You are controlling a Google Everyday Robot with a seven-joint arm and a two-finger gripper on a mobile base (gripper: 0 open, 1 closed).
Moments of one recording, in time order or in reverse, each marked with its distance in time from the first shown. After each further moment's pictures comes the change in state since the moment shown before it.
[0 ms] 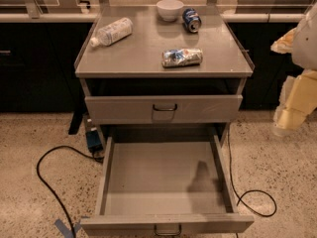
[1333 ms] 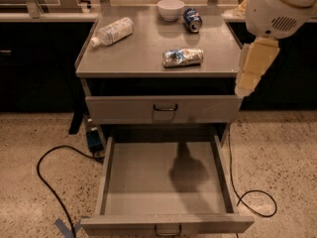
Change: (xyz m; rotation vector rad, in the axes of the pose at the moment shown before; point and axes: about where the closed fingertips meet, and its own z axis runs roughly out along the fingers) arm -0.065 -0.069 0.012 0.114 -0.018 -0.170
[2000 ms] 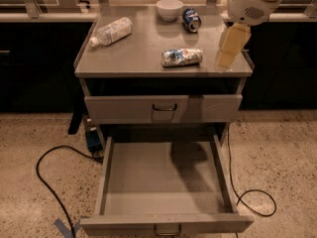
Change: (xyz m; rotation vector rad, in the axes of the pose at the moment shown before) arm -0.013 -0.082 0.044 0.085 -0.074 0.049
